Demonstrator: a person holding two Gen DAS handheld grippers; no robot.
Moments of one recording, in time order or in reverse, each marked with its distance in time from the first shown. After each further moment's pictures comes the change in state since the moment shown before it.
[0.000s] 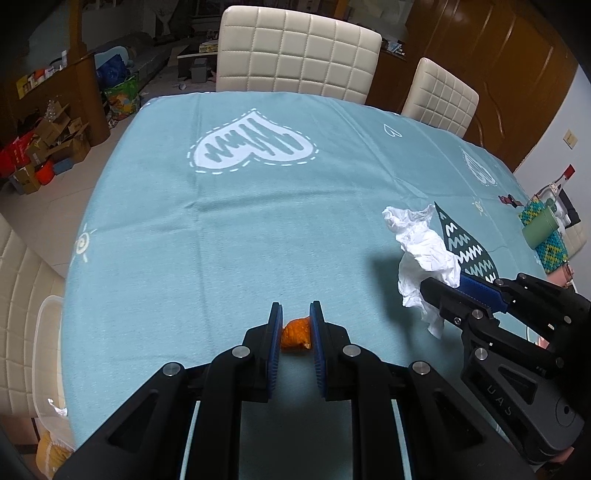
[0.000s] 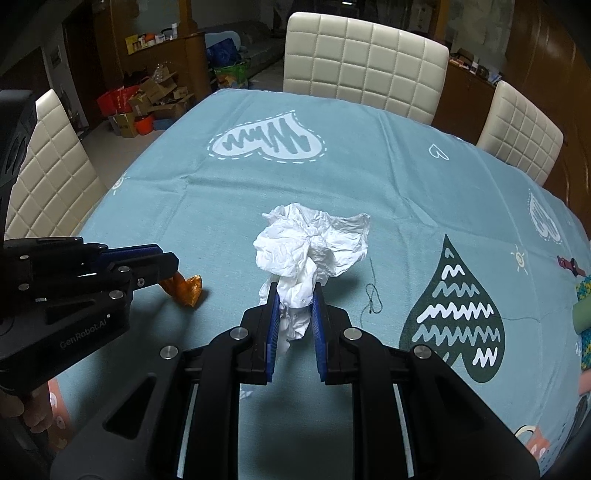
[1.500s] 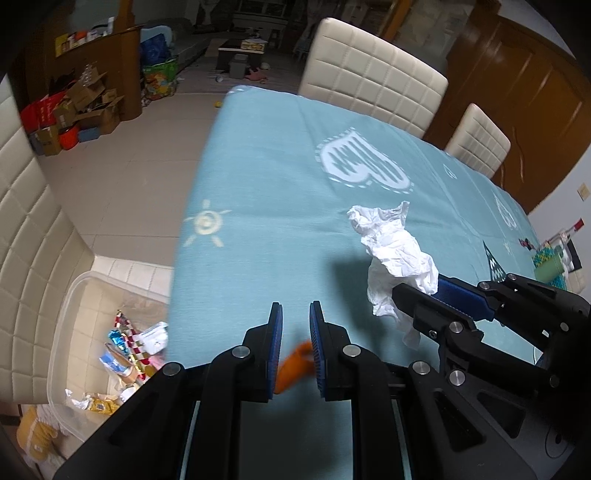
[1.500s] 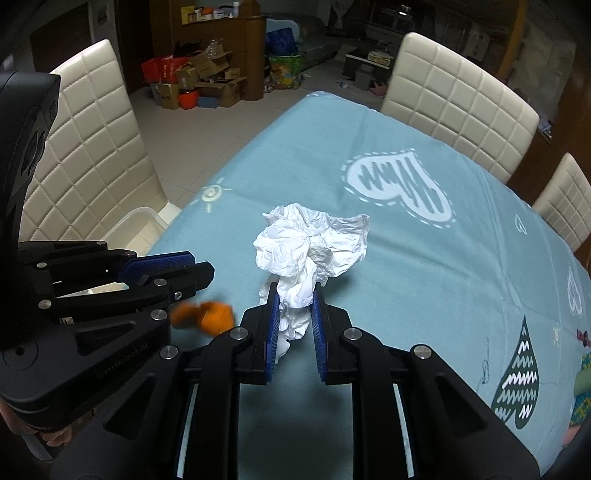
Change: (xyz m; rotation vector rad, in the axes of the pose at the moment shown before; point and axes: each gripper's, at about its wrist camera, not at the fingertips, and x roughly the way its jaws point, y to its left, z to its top) left arm -0.028 0.143 -0.013 -0.160 -0.043 -0.003; right arm 0.028 0.156 0.056 -0.203 0.018 0.066
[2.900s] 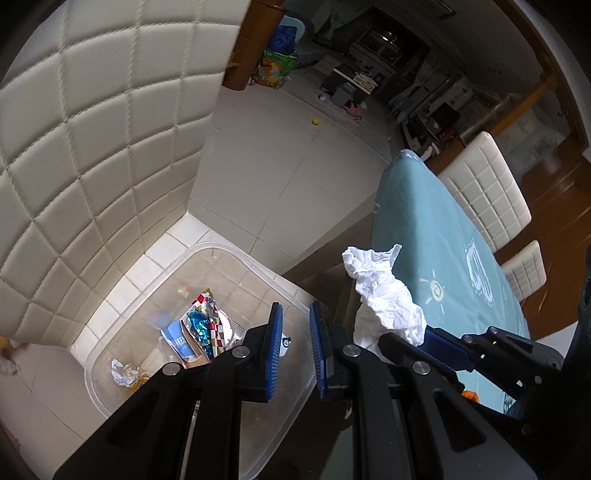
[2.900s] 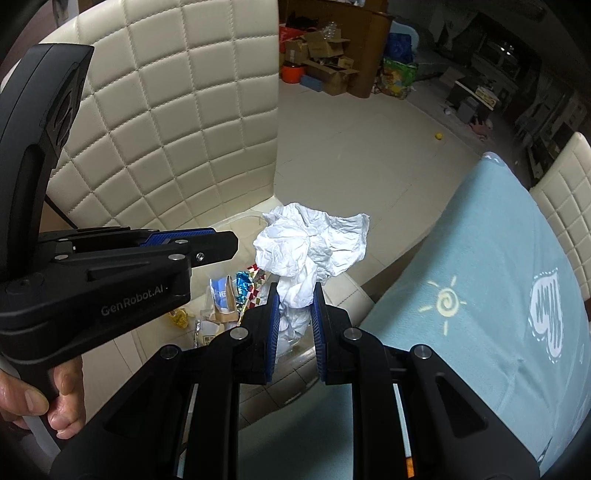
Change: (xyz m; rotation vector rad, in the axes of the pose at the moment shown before) left arm -0.033 0.212 -0.030 -0.462 -0.118 0.033; right arm 0.064 0.182 0.065 -0.329 0.053 0.200
